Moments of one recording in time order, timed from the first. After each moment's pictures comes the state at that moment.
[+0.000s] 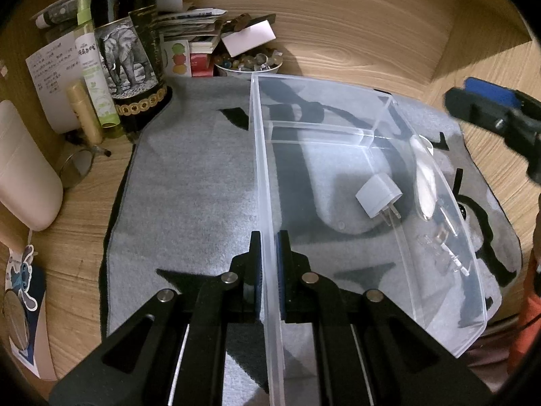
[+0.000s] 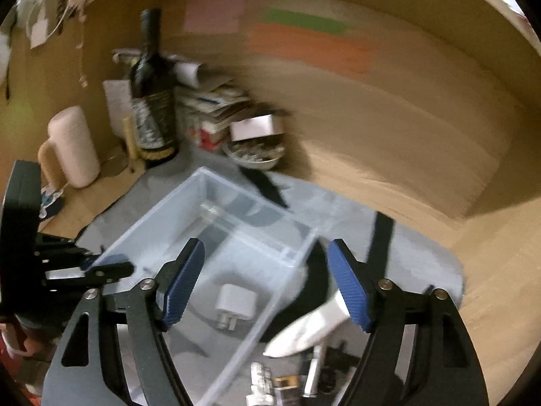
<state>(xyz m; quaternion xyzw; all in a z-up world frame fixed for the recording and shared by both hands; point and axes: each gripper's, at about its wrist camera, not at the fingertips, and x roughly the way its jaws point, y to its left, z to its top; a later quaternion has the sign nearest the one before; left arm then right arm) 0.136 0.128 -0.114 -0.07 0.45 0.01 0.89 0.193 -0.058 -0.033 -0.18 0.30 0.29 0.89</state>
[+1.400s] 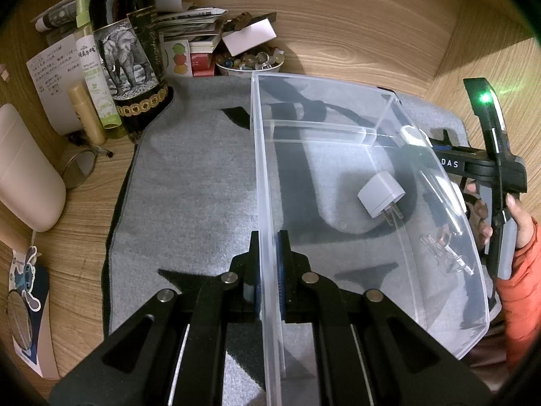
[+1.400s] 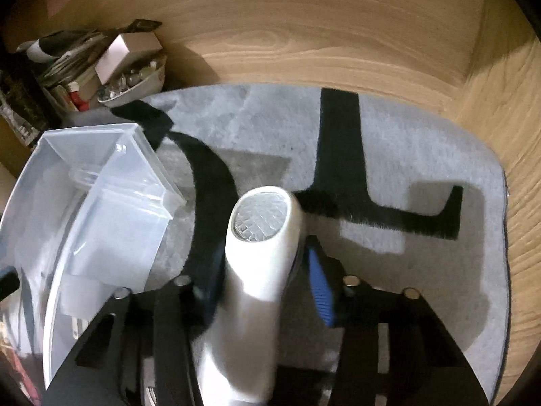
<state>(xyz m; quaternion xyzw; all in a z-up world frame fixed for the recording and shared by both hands) 0.138 0.126 -0.114 -0.06 0.46 0.02 0.89 0.291 -0.109 -0.145 -0.08 0.45 0.20 0.87</state>
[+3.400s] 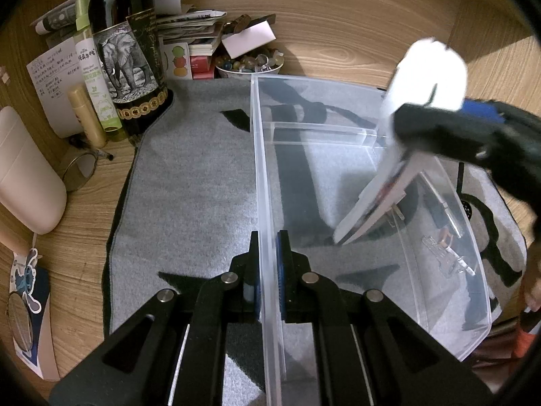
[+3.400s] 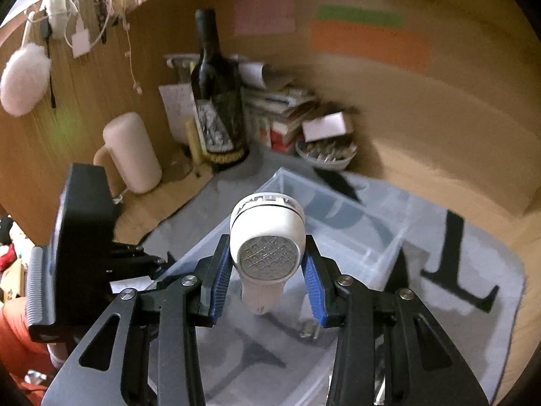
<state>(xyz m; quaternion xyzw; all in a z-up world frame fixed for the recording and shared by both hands) 0.141 0.125 -0.112 -0.06 0.46 0.02 0.89 0.177 -0.014 -0.059 -0.13 0.33 0.42 0.84</state>
